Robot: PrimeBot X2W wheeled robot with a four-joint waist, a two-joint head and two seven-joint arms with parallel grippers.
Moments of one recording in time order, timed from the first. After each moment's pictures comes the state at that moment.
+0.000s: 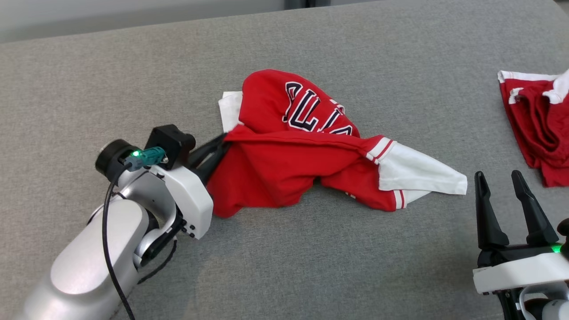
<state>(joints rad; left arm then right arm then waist) -0.61 0.40 -0.70 0.26 -0.58 -0.09 0.14 -0.03 -0.05 -0.06 -0.07 0.27 0.13 -0.10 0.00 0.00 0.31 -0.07</state>
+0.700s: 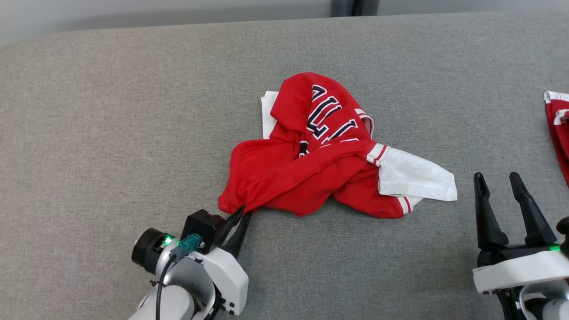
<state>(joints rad) -0.34 0.34 -0.74 0.17 -0.51 0.18 0.05 -0.04 -0.05 -0.06 -0.05 0.30 0.13 -0.08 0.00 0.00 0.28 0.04</state>
